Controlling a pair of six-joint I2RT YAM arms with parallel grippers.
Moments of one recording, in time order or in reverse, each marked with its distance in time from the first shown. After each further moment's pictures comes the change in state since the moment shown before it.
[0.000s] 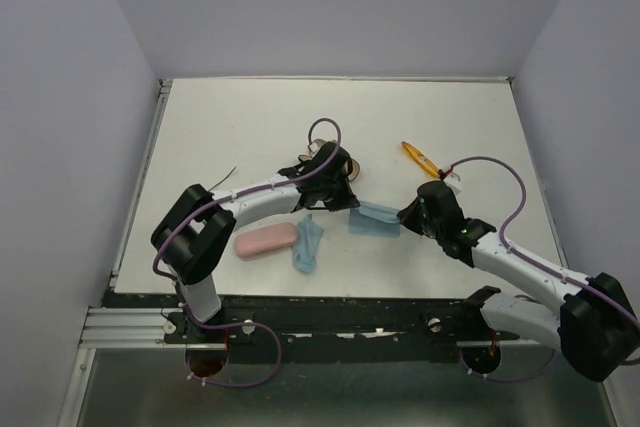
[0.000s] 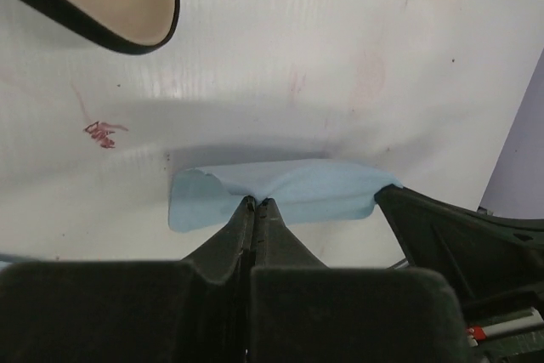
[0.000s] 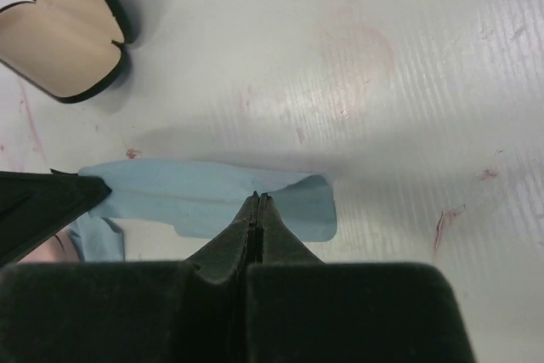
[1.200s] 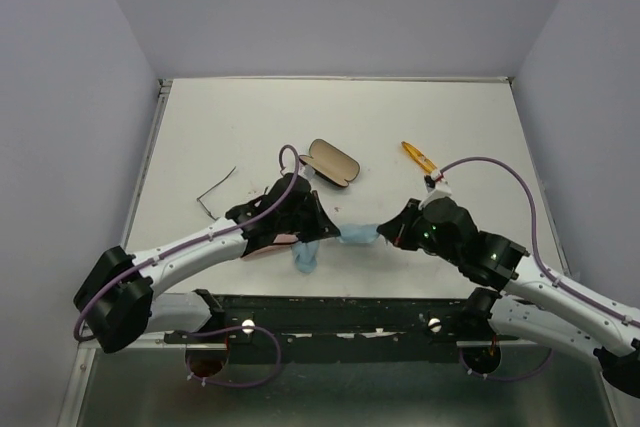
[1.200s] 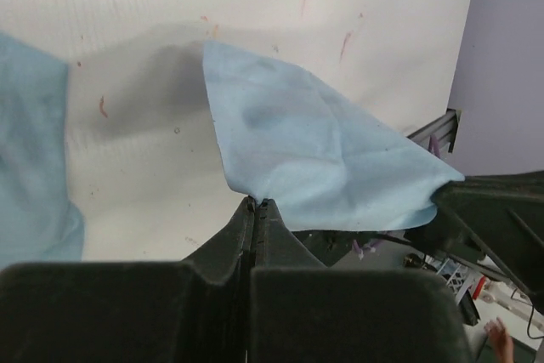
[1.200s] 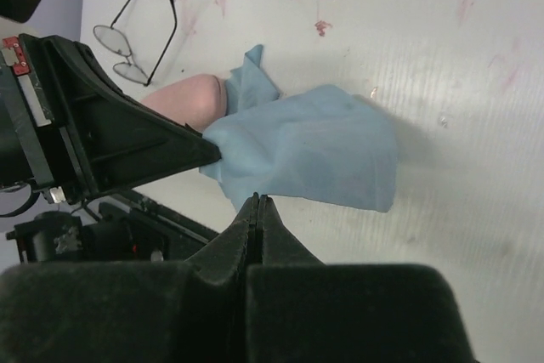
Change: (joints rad) left arm -0.037 -0.453 -0.343 0.003 0.090 -0.012; right arm 0.309 -0.242 0.166 -0.244 -0.034 -0.017
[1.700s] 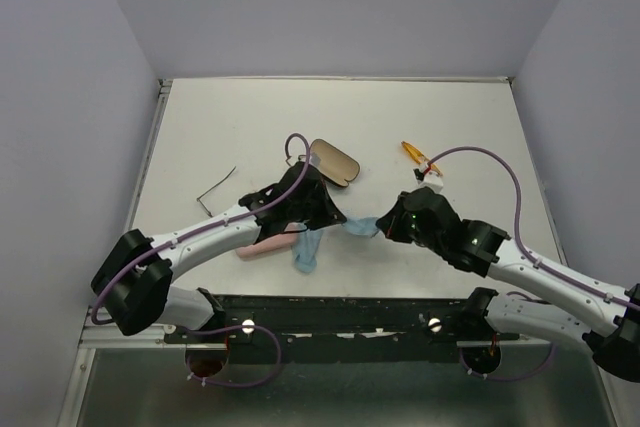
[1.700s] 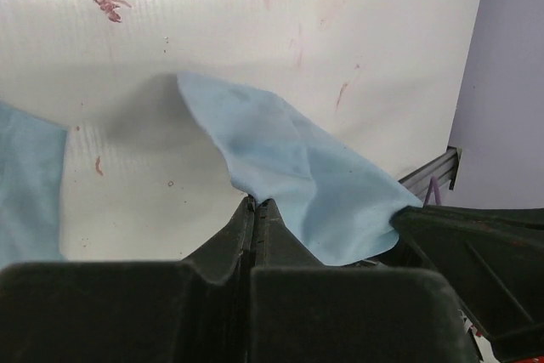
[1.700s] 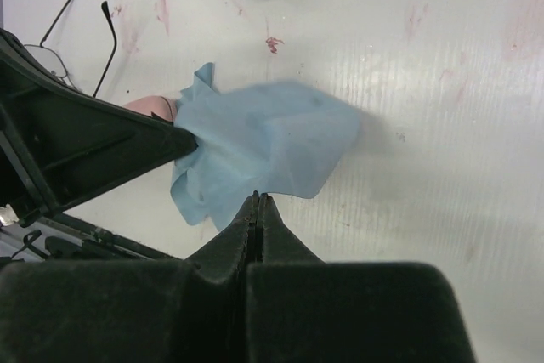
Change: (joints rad) left arm 0.005 0.080 0.083 0.027 -0.065 0.004; right arm 0.000 0.138 0.061 -0.044 0.057 0.001
